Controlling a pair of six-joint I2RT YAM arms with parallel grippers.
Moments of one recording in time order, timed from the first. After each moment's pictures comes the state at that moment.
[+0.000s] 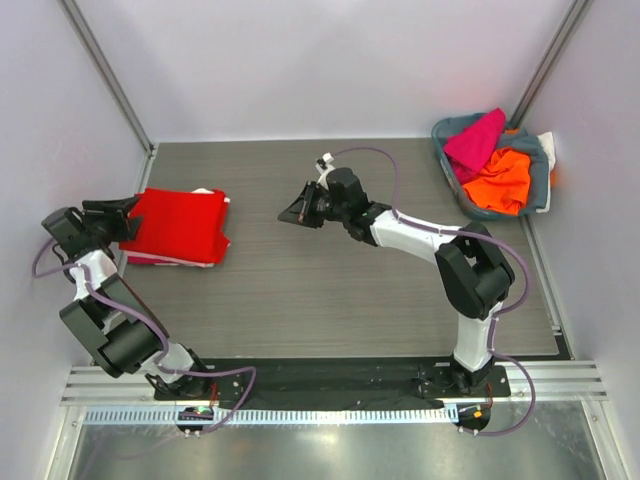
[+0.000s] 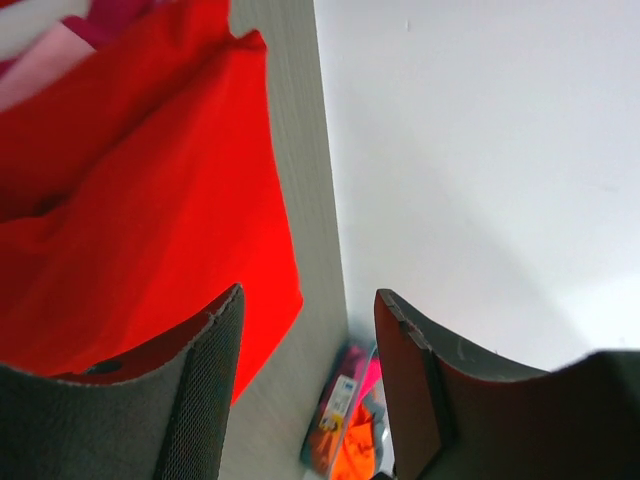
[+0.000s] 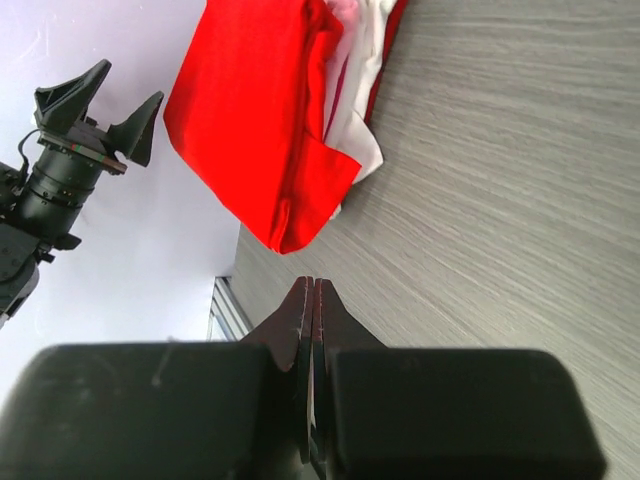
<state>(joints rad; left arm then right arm) 0.72 1.47 0.93 0.04 0.67 -1.11 0.69 1.89 1.33 0.20 -0.35 0.94</state>
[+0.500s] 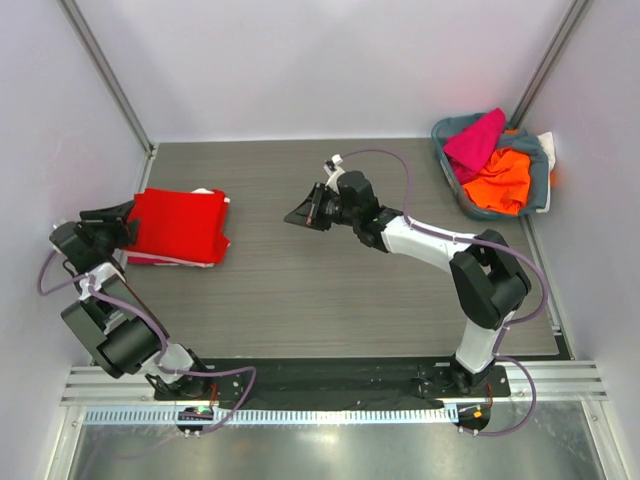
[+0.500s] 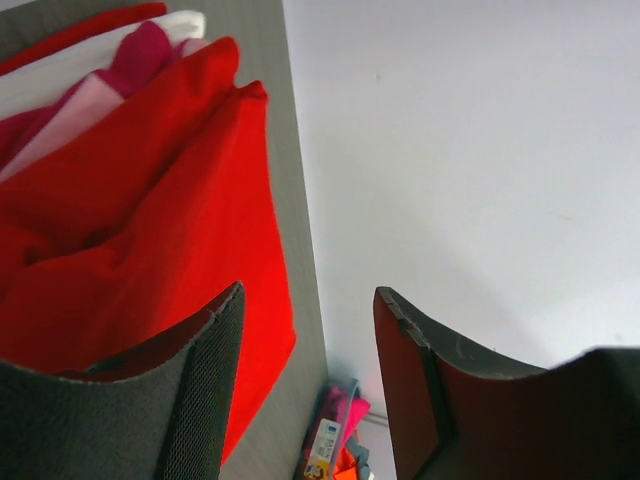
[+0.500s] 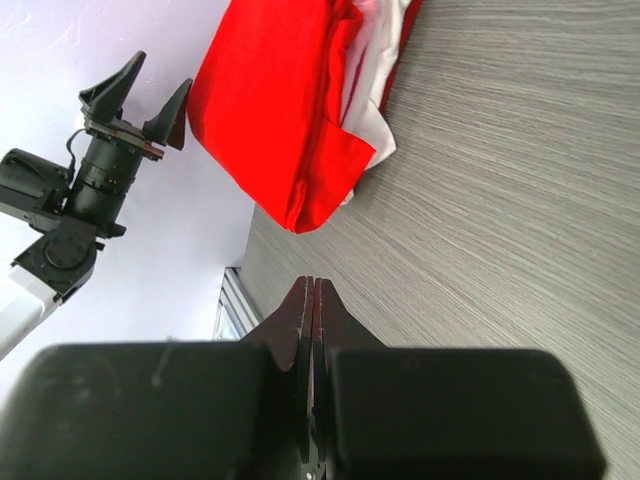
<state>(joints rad) 0.76 1.46 0.77 0.35 0.62 -1.24 0.68 1.78 1.21 0.24 -0.37 0.94</state>
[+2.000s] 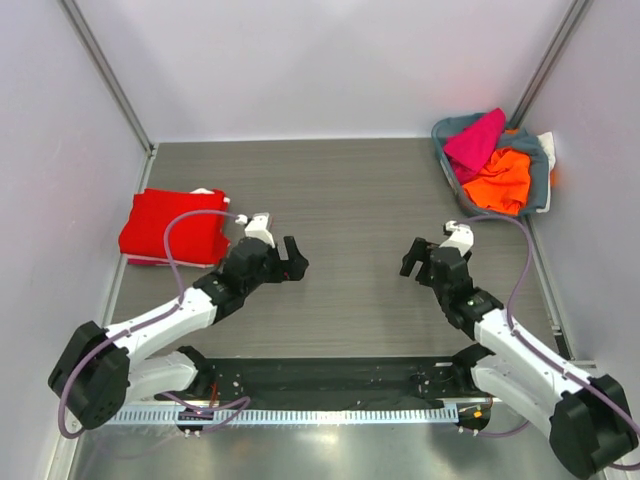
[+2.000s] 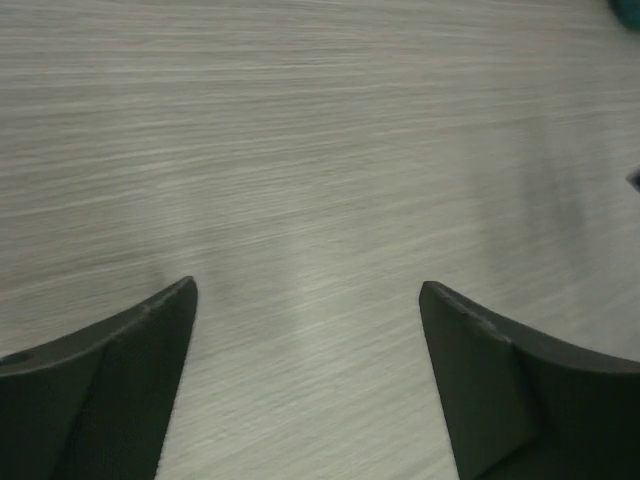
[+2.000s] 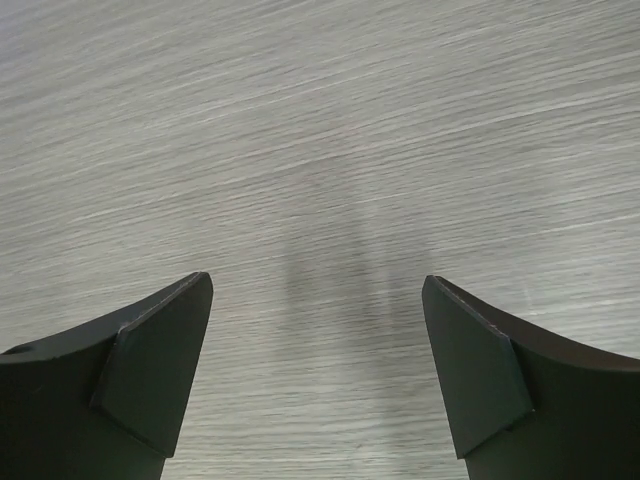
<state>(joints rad) -0.67 1.12 0.55 0.06 -0.11 -0.60 0.43 0.86 0.39 -0.08 0.36 0.52</state>
